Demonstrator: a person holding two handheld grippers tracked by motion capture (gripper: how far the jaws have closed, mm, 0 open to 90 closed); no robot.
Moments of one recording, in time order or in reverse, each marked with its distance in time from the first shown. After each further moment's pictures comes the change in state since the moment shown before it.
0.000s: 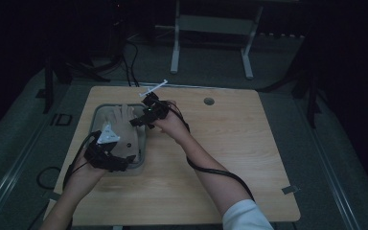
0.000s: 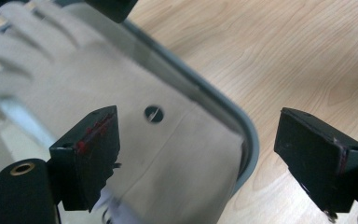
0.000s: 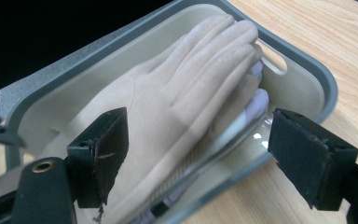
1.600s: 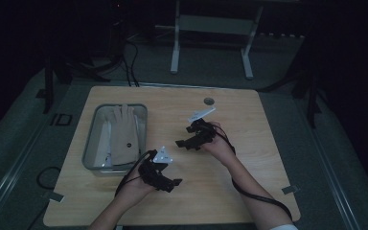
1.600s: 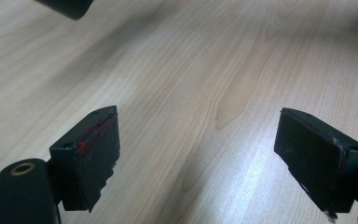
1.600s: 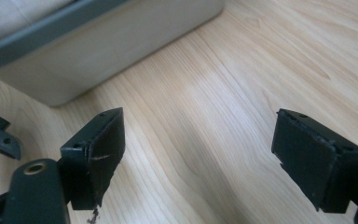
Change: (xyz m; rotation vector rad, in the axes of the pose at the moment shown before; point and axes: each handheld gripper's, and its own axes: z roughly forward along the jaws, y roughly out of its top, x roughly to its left) left arm -0.096 0.010 0.093 0.021 -0.313 0.101; right arm -0.044 -0.137 -0.072 0.007 -0.094 -0.032
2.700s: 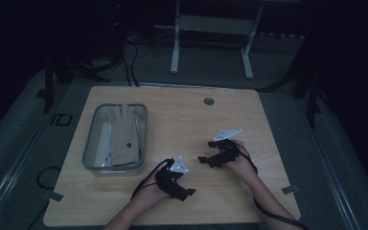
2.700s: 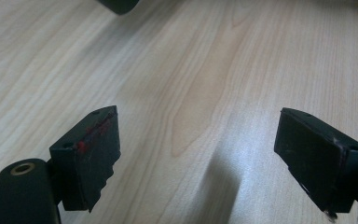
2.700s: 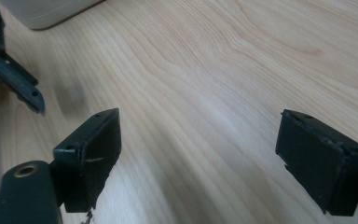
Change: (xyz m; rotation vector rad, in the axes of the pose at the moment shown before) left arm -0.021 -0.004 0.056 0.010 -0.120 0.071; right arm -0.013 -0.096 -0.035 -0.058 -0.027 0.022
